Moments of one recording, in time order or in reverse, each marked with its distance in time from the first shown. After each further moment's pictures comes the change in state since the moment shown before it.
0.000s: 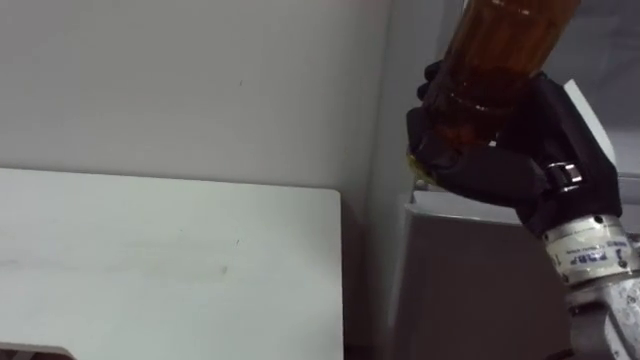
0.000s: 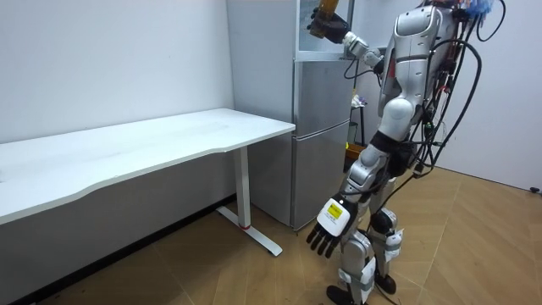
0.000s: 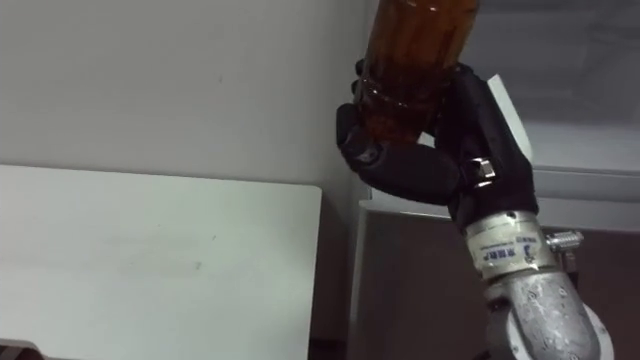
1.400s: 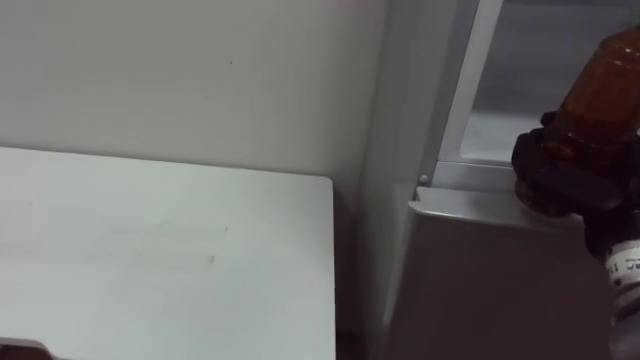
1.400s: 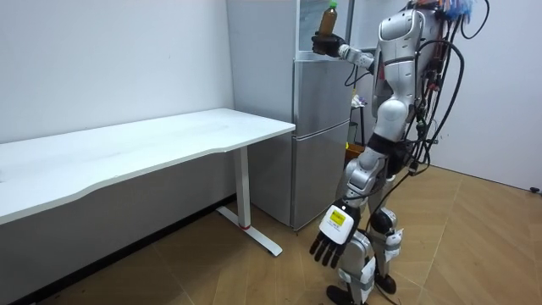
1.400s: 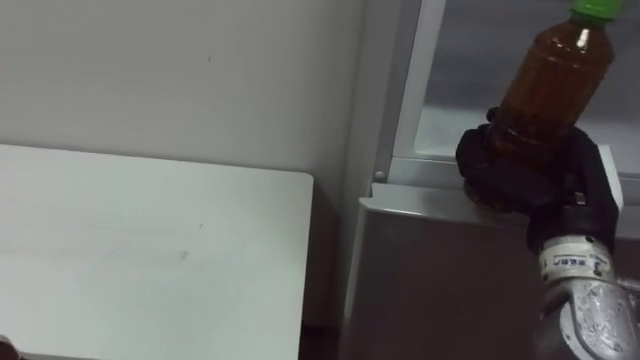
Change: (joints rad) left arm 0.051 0.017 0.113 -0.012 0.034 -0.011 0.025; right arm -0.048 -0.098 -0.079 0.271 0.233 0.005 -0.239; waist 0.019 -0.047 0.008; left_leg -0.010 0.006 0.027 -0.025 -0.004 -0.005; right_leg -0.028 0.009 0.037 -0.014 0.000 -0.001
